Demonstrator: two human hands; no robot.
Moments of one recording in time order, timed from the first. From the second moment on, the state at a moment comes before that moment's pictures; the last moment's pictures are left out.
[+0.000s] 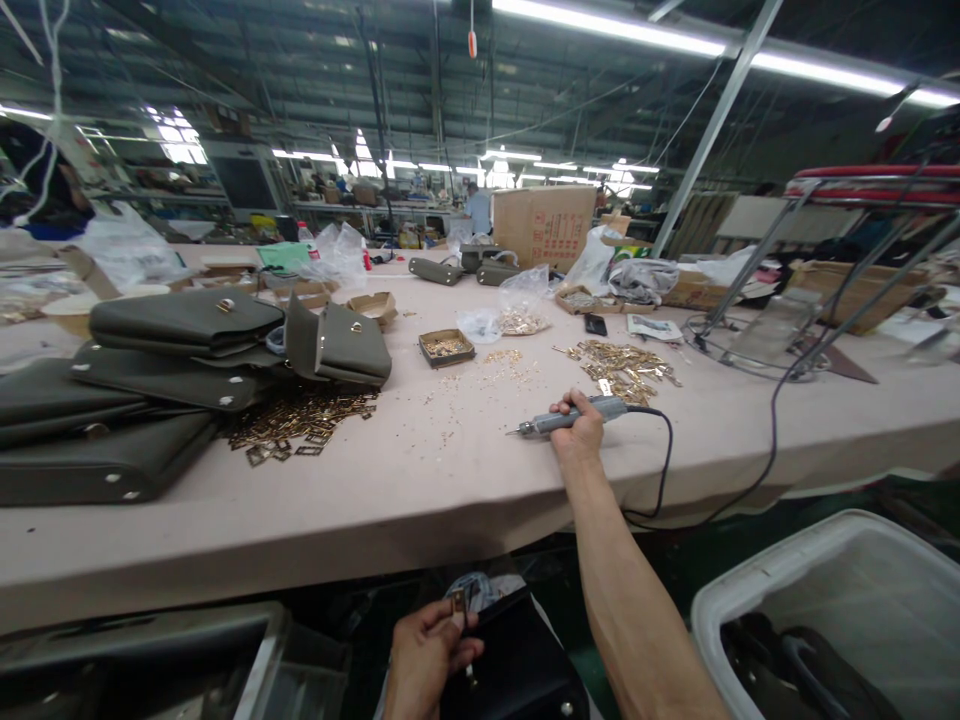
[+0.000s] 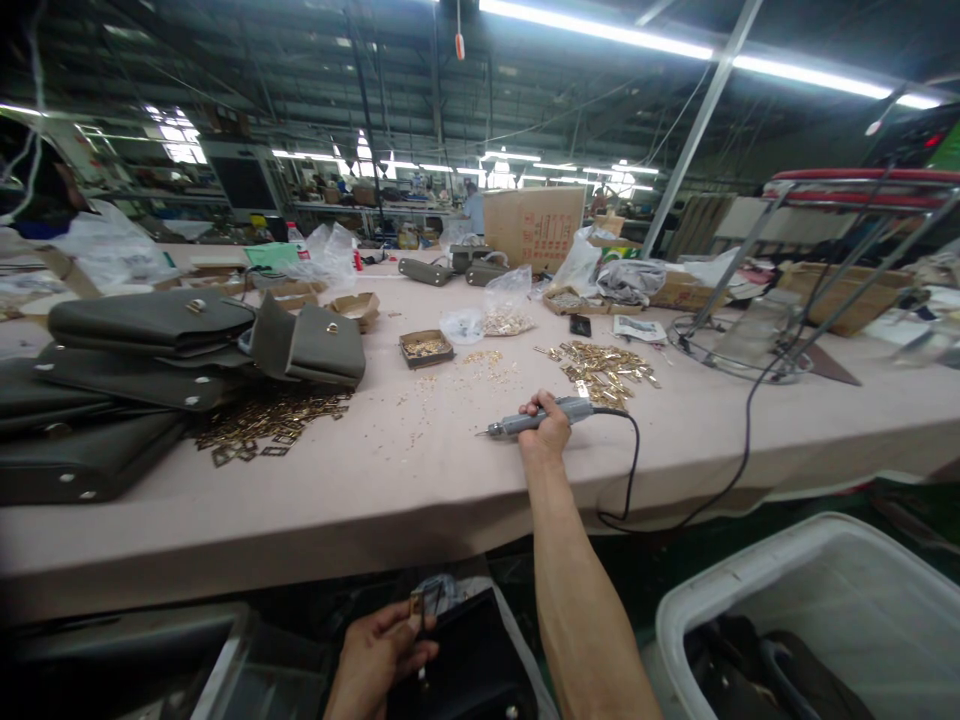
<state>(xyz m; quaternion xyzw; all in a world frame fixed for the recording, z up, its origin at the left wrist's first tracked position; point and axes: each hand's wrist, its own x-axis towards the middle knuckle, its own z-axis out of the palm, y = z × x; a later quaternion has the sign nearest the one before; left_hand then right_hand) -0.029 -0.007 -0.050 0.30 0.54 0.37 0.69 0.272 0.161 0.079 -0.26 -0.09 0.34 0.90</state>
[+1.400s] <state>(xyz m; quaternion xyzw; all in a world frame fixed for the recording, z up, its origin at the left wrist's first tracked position) -0.024 0.001 -0.051 0.30 0.59 0.40 0.64 0.145 0.002 0.062 -0.35 -0.21 0.45 0.80</state>
